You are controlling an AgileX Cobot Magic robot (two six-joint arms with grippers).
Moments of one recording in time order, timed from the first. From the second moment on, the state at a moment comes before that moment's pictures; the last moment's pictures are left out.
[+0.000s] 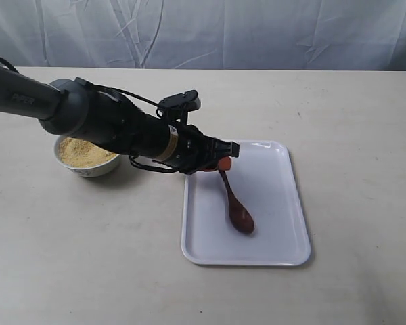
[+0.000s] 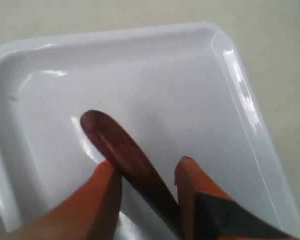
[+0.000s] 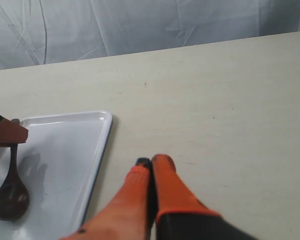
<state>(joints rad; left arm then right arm) -0.60 2.10 -1.19 1.60 -0.37 -2.09 0.11 0.01 0.00 0.04 0.38 0.07</state>
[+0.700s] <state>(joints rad) -0.57 1.99 -1.19 1.70 -0.34 -2.09 0.11 0.01 0.00 0.04 0.38 0.07</state>
